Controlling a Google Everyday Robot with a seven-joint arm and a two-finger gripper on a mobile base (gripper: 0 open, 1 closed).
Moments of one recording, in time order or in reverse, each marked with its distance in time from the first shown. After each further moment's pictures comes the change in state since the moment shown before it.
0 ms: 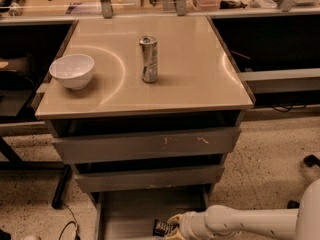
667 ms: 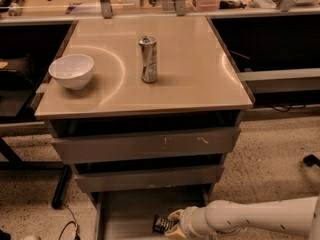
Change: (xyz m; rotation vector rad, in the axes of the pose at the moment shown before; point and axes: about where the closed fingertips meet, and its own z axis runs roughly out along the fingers) arm -0.042 0.008 -0.051 0.031 0.036 0.011
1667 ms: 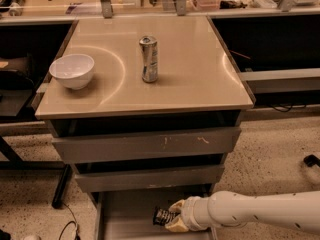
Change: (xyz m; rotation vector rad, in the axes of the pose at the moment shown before) arm -0.050 -0.006 -0.062 0.061 0.028 -0.031
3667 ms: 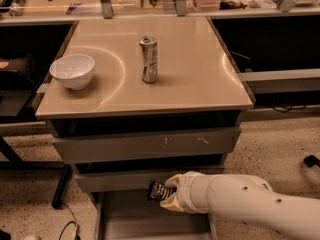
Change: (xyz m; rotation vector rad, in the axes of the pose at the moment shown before) arm -0.129 -0.013 -0.135 0.196 0.031 -0.142
